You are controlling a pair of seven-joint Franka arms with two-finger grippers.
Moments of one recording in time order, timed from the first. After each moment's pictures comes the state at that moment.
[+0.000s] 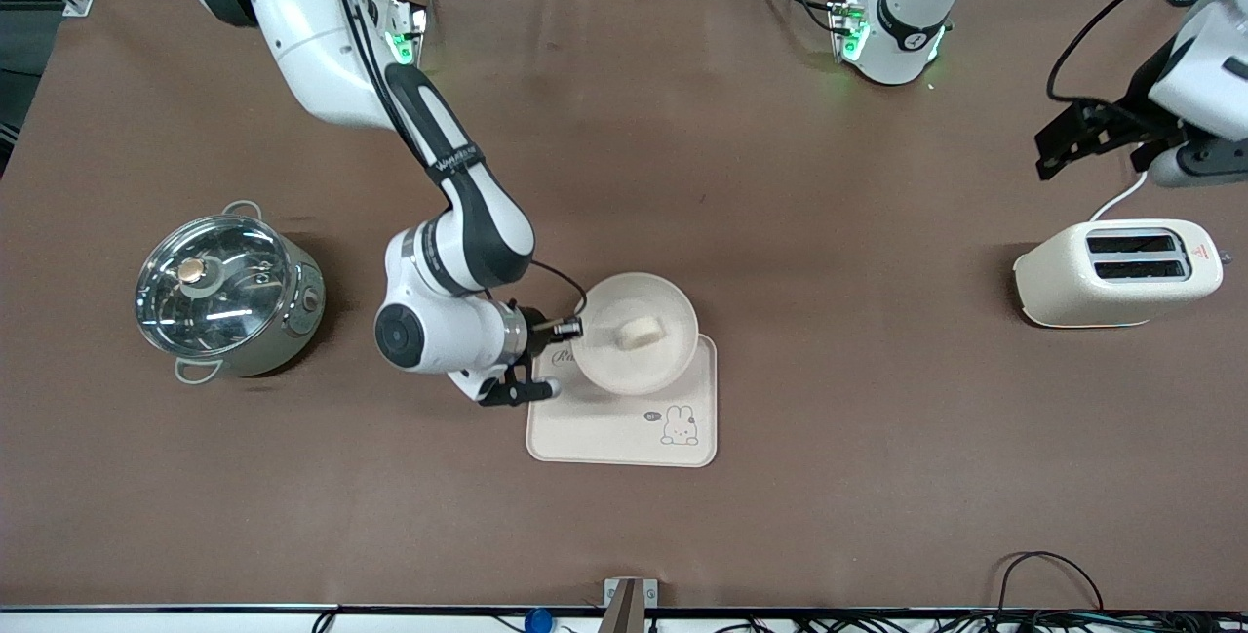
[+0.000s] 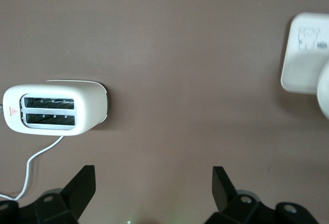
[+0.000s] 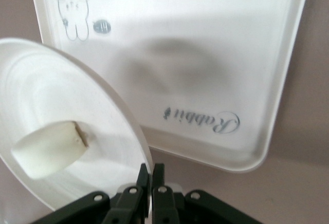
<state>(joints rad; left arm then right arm) -0.05 -0.03 -0.08 -1.51 0.03 1.47 -0.15 0.52 0.89 -0.07 -1.19 0.64 1.99 0.15</state>
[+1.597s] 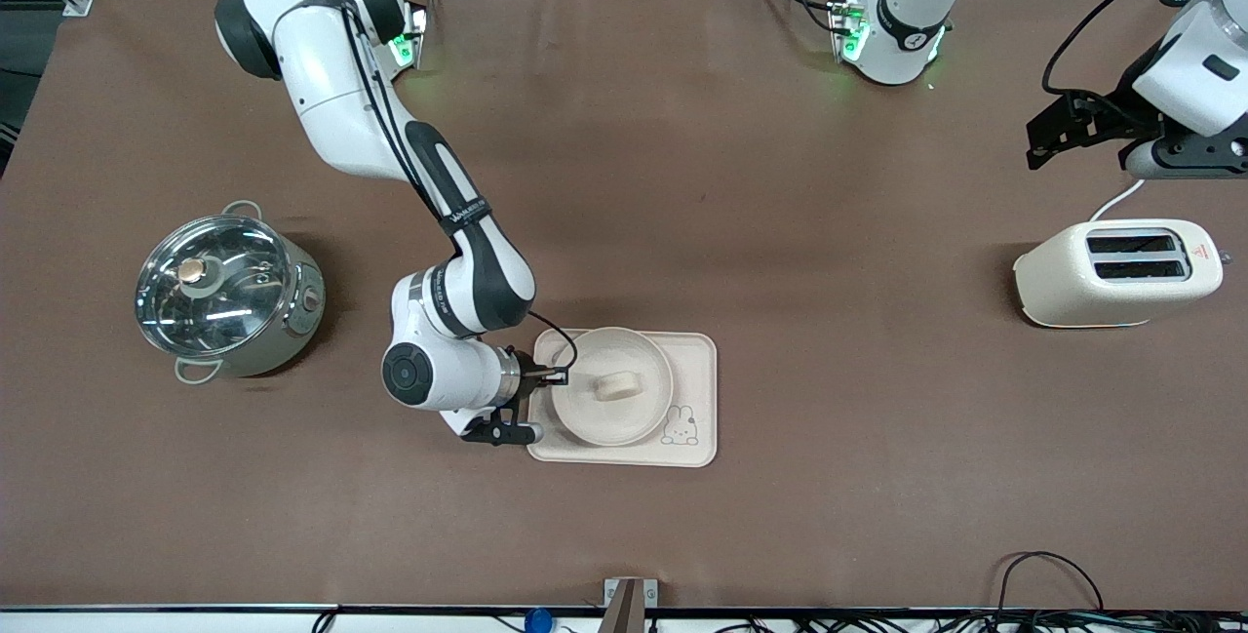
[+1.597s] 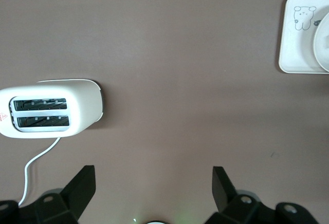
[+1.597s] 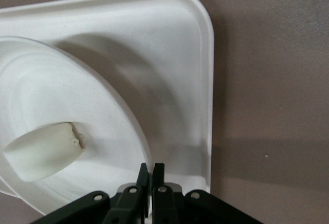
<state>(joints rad) -0.08 -0.05 -0.06 -1.58 0.02 1.51 -0.10 0.49 1.04 -0.10 -1.06 0.55 2.04 0.22</state>
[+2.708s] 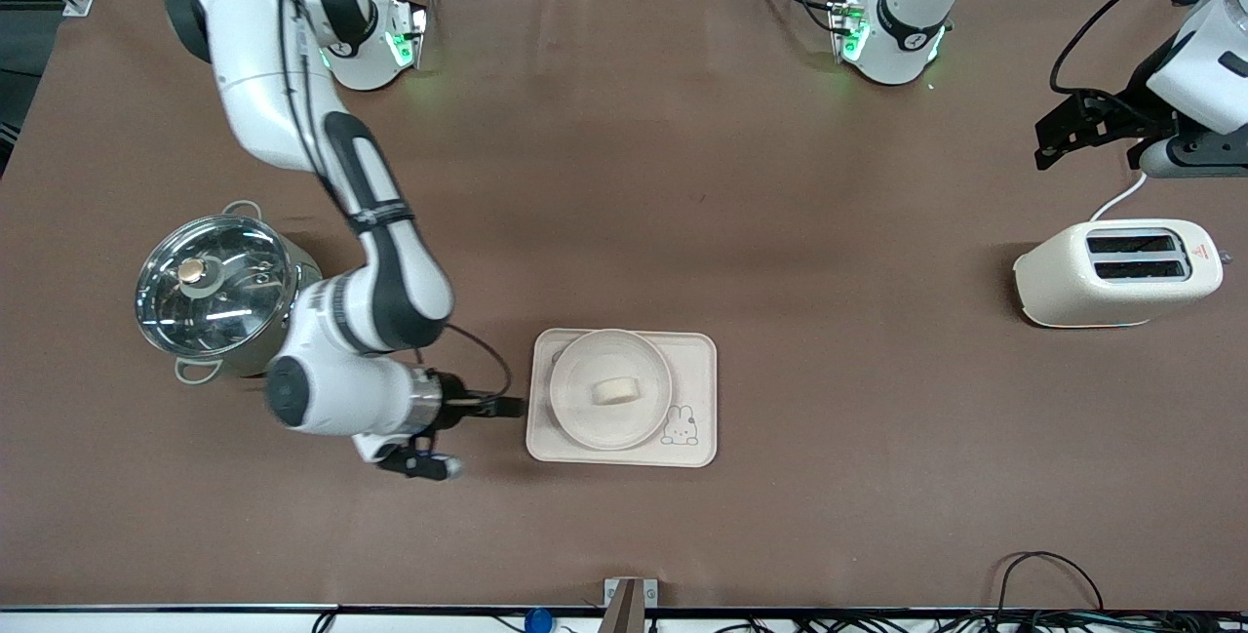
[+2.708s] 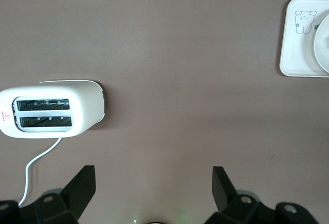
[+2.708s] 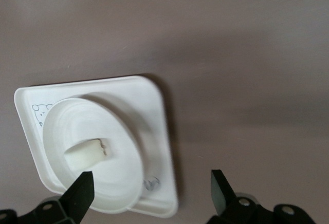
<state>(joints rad) -0.07 -0.05 -0.05 -1.57 0.02 1.51 -0.10 0.32 0.92 -0.12 -1.01 0.57 1.87 0.21</state>
